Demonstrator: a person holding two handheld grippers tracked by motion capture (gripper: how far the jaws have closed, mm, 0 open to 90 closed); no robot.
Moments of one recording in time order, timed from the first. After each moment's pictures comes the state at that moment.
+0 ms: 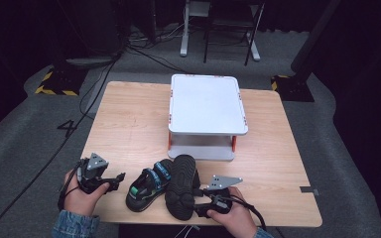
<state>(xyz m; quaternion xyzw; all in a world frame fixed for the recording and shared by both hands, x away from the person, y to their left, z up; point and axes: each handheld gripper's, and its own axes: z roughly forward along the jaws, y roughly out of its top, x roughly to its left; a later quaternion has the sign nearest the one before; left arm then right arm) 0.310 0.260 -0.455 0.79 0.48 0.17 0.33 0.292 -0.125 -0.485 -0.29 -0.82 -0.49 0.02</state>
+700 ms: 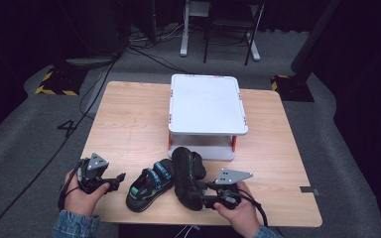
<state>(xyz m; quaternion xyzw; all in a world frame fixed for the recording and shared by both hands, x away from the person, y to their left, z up) 0.311 0.260 -0.456 0.80 0.48 0.17 0.33 0.302 -0.146 -0.456 -0.27 -0.81 -0.52 -0.02</state>
